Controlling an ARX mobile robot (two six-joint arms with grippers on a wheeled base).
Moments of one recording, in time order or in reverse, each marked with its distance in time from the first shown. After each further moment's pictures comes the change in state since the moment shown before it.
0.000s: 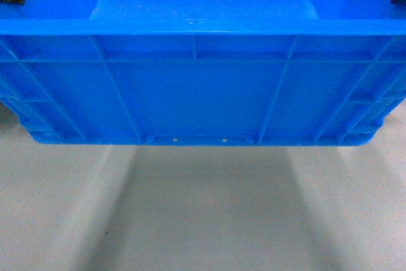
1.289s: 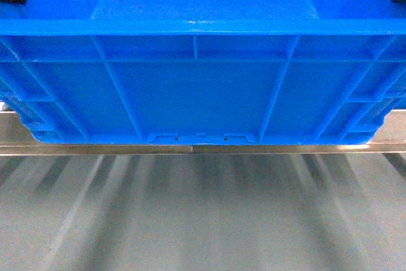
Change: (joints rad) left arm 0.000 0.000 0.000 0.002 0.000 0.000; right arm 0.000 0.000 0.000 0.003 0.001 -0.003
